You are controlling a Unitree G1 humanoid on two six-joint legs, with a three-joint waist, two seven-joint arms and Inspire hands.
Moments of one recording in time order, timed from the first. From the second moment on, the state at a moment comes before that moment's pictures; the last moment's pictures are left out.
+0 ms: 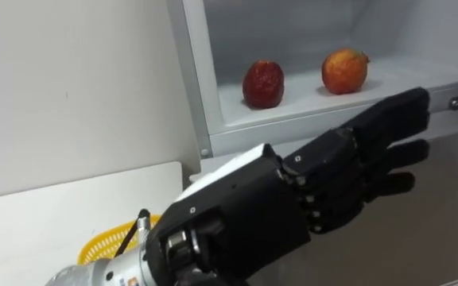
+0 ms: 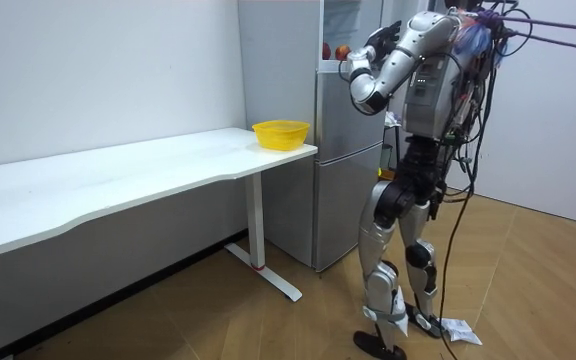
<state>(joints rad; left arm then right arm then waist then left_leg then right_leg) -0.32 0.37 -0.28 -0.45 -0.79 0.08 -0.70 0.10 -0.31 0.10 1.18 -0.40 0.13 0.11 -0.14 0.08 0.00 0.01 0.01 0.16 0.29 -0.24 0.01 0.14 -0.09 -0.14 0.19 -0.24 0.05</state>
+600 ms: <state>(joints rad) -0.34 0.26 -0.47 -0.44 -0.72 0.06 -0.64 0.09 -0.30 0.18 1.18 -0.40 0.12 0.10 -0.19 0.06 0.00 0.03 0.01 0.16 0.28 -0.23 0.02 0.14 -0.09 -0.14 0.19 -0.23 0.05</state>
